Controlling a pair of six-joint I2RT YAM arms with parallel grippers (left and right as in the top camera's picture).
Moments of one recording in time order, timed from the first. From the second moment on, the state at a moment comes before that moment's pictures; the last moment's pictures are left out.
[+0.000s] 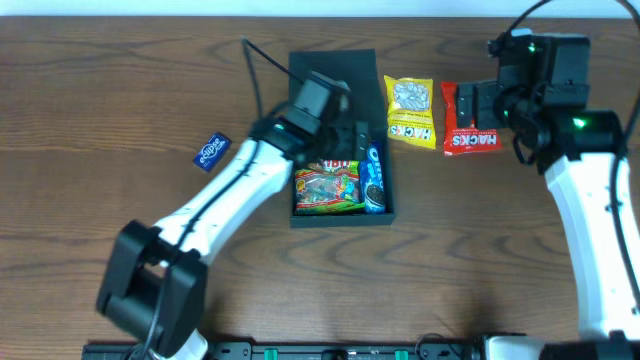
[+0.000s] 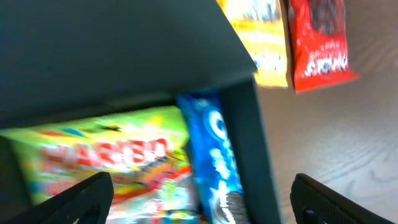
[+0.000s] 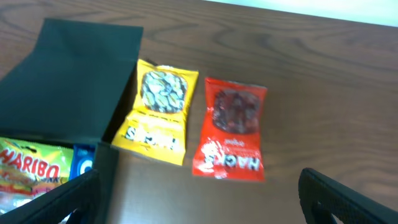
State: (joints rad) left arm -0.54 1.76 1.35 -0.52 0.20 -0.47; right arm 0.03 1.50 1.45 -0.77 -0.04 -0.07
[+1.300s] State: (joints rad) left arm -0.33 1.65 1.35 -0.60 -0.09 -0.22; right arm 0.09 2.16 1.45 -0.27 -0.18 0.05
